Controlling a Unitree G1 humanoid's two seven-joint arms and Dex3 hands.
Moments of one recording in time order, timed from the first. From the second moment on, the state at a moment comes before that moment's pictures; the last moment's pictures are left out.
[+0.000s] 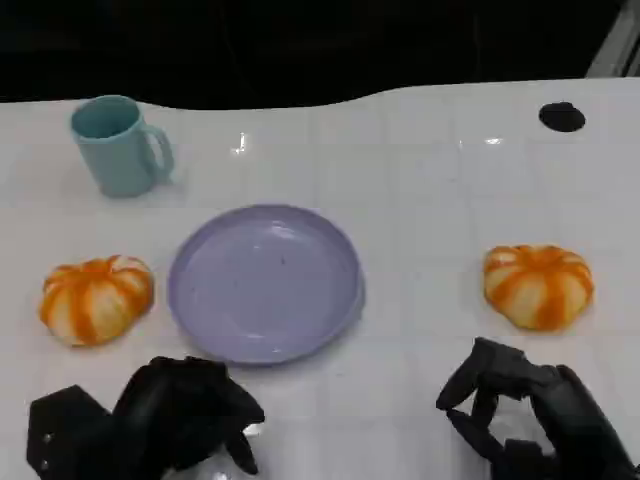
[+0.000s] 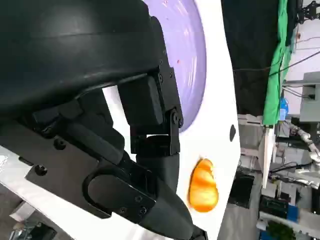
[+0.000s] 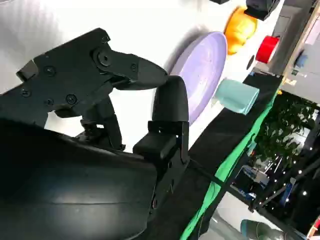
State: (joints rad) left arm 0.00 0.00 0.05 0.46 -0.22 -0.33 -0.46; right arm 0.06 -0.14 0.14 0.36 -0.21 -0.70 0.09
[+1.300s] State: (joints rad) left arm -0.01 -0.01 0.05 0.48 -0.22 -0.34 -0.46; right arm 0.03 -0.13 0.13 0.37 -0.22 -0.73 0.03
